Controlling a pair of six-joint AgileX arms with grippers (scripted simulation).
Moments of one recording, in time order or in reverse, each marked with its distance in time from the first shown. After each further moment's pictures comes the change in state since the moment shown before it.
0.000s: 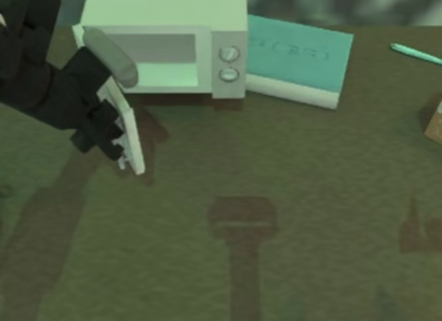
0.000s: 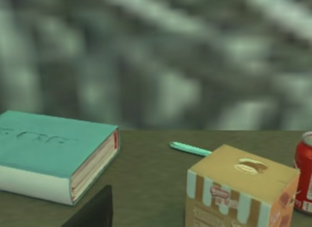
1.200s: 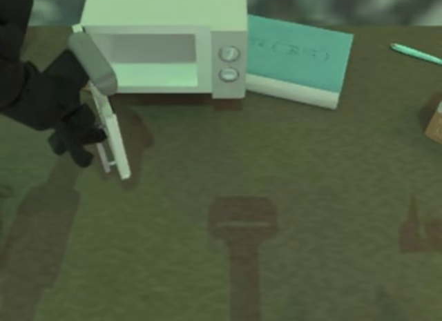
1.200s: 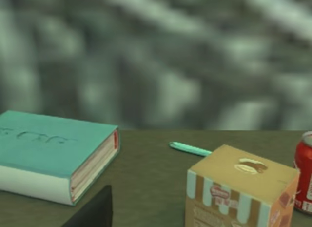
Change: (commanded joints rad) left arm 0.081 0.010 0.017 -0.081 0.074 0.199; right arm 0.000 0.000 0.000 0.000 0.000 0.000
